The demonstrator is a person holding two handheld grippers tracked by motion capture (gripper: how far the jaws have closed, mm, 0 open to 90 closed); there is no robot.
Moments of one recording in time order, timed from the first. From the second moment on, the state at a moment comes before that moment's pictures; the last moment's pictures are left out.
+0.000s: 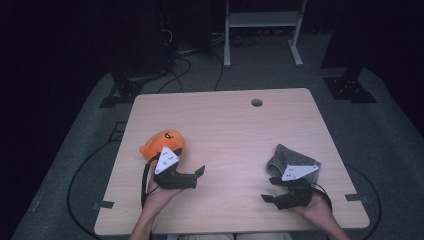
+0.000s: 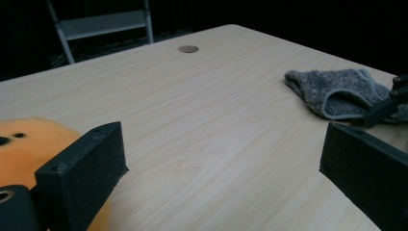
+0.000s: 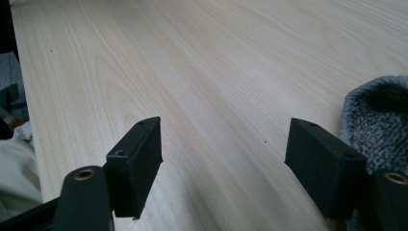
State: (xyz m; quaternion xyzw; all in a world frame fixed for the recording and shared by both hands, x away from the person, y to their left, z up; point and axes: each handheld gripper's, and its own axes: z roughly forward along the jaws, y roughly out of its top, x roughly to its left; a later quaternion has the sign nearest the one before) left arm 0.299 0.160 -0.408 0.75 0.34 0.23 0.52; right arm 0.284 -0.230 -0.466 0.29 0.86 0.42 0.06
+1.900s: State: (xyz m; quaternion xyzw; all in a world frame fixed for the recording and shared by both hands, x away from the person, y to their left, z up) left arm 0.367 0.246 -0.442 0.76 0.43 0.27 0.41; right arm 0.285 -0.231 -0.464 0.29 0.86 0.42 0.05
